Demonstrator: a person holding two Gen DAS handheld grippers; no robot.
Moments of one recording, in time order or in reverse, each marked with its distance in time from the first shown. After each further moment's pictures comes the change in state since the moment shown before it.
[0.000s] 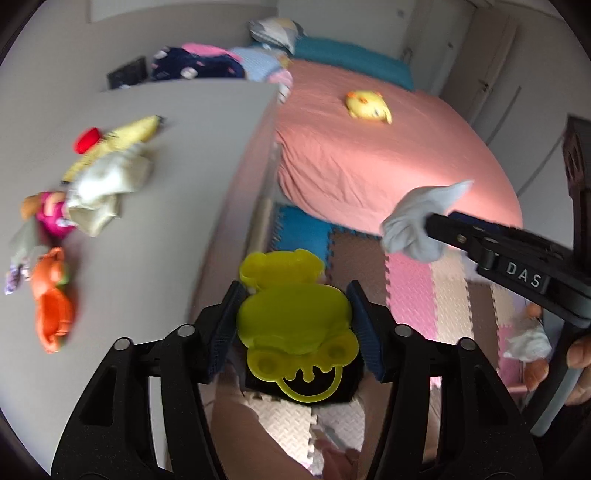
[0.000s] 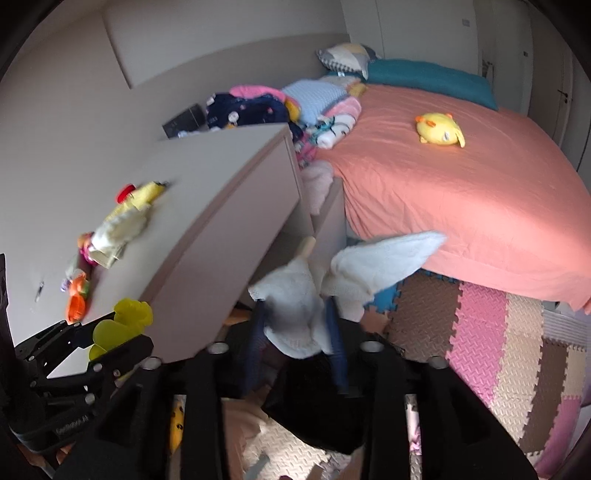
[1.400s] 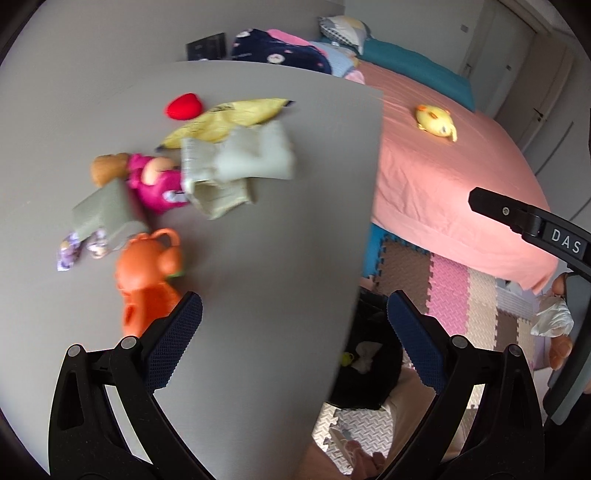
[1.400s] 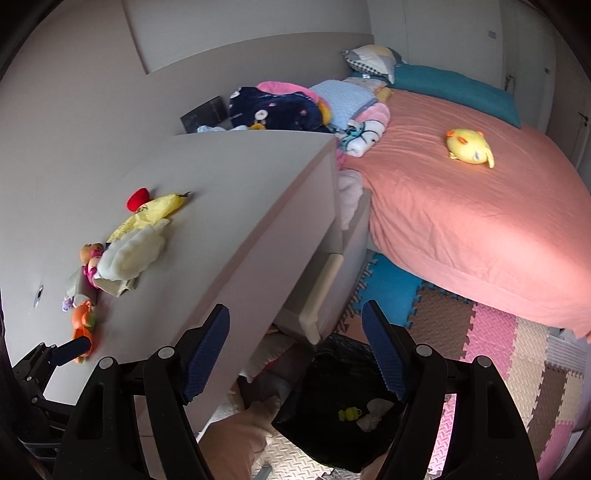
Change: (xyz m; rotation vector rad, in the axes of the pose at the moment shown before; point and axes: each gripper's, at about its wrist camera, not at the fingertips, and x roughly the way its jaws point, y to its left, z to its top) left arm -0.022 0.092 -0.004 -0.189 -0.019 0.180; right arm 0.035 0.073 0.052 -0.088 -0.002 0.083
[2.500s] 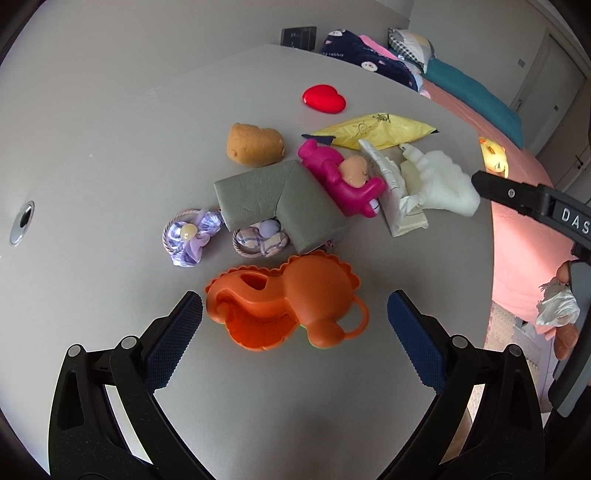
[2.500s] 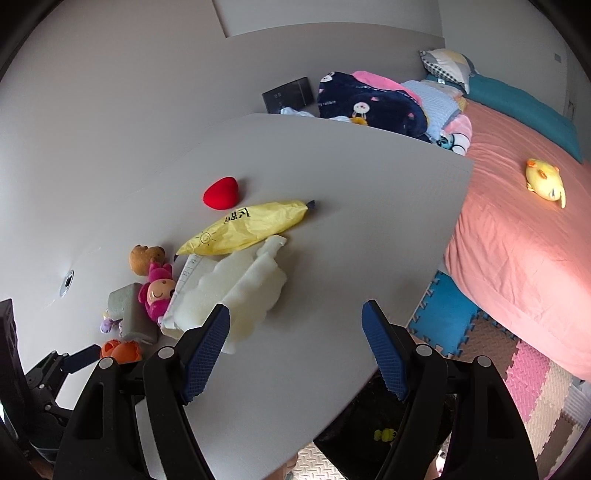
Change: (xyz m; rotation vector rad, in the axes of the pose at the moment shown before) left arm 0.003 0.113 -0.001 -0.175 0.011 0.086; right arm 0.062 0.114 0.043 -0.142 0.047 0.153
